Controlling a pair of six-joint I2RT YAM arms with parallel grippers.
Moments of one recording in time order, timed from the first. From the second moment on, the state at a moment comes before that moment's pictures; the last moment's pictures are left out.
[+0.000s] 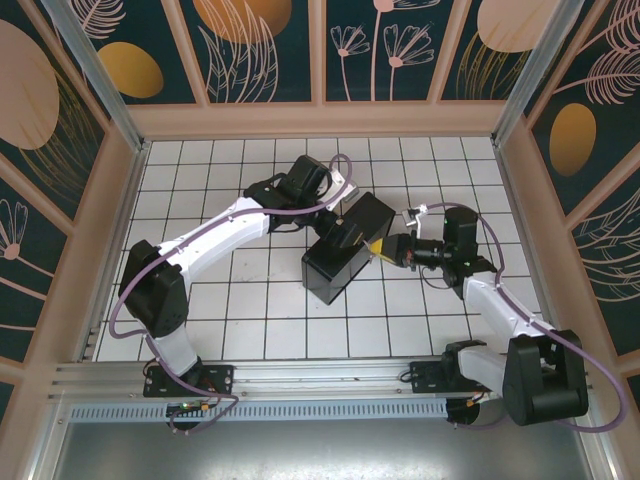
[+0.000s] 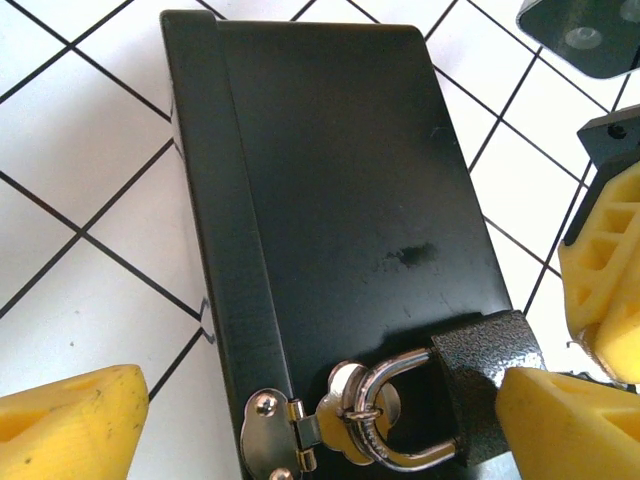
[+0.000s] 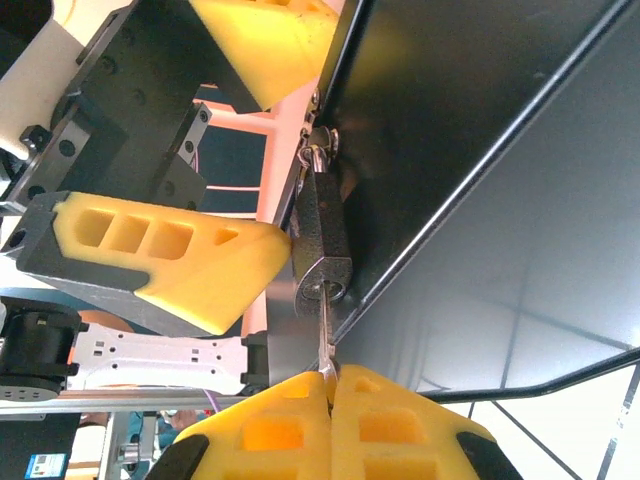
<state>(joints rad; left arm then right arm) -0.74 1.76 1.51 -0.61 0.36 -0.02 0.16 1.11 0.52 0.08 -1.15 0.82</state>
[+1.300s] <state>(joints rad) -0.71 1.88 1.64 -0.62 0.44 -0.02 0.14 1.16 0.56 0.09 -1.15 0.82</state>
